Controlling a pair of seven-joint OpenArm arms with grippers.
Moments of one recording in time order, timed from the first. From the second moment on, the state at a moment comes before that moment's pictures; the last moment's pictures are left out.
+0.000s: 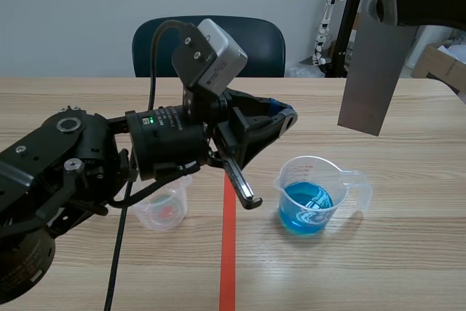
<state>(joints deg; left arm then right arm) -0.6 -9.7 21.0 90.2 -0.5 -45.1 -6.7 -1.2 60.1 4.1 114.7 69.5 39.4 -36.8</state>
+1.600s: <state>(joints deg) 19.8 -15.4 4.2 106.8 -6.5 -45.1 -13.0 -0.2 37.5 4.0 114.7 51.7 40.6 -38.8</state>
